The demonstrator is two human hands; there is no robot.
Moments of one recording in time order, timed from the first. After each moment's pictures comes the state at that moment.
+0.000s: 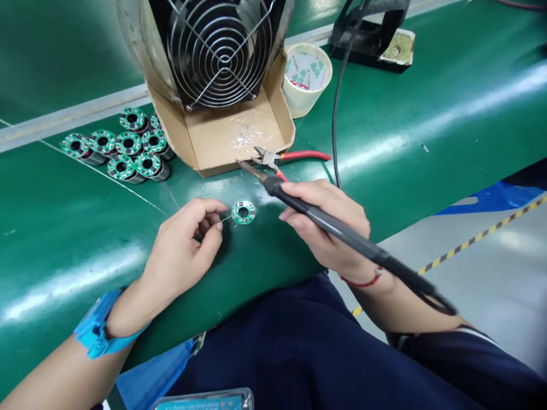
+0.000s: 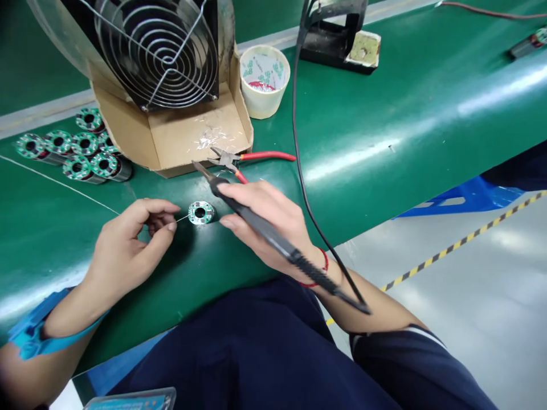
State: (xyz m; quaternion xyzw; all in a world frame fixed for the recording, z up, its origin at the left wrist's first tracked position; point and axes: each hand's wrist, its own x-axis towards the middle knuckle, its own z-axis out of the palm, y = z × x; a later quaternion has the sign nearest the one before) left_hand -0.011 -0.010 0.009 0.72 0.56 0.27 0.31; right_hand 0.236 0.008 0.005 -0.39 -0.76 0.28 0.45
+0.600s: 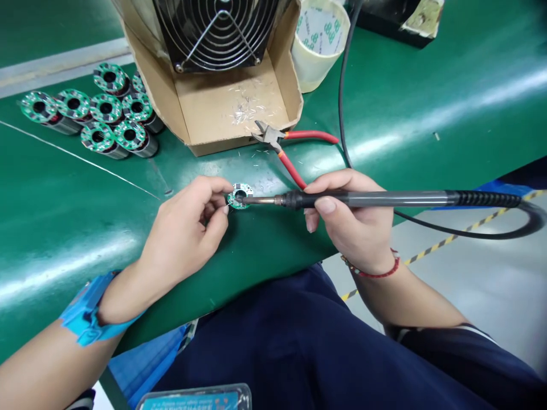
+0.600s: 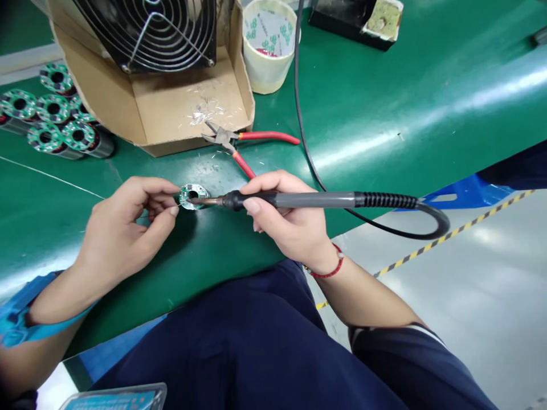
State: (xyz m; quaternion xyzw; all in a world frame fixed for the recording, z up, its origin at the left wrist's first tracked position) left_hand 0.002 -0.010 0.004 0.75 0.54 0.27 0.28; right_hand 0.252 0.000 -0.001 -0.43 -0.62 0.46 0.47
